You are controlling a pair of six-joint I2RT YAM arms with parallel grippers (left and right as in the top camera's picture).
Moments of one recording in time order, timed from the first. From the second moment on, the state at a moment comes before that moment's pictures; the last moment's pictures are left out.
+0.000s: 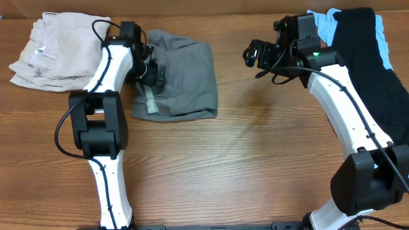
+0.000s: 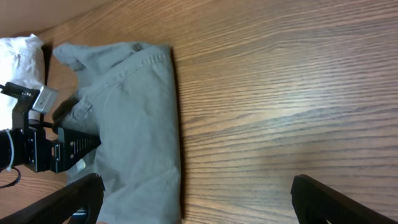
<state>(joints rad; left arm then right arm) -0.04 2.36 1.91 -0.95 0.12 0.09 0.18 1.80 1.57 -0.70 -0.27 0.42</state>
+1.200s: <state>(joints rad) 0.04 2.08 2.06 -0.93 0.47 -0.16 0.18 1.80 1.57 -0.80 -0.23 0.41</state>
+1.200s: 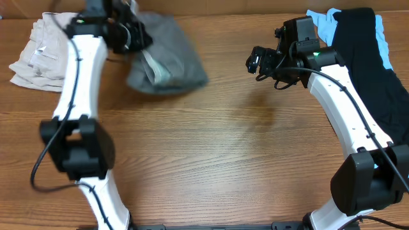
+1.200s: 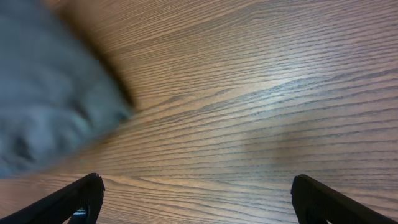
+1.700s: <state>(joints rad) 0.22 1.93 2.08 -0.75 0.43 -0.32 0.18 1.80 1.57 -0.83 -0.23 0.41</state>
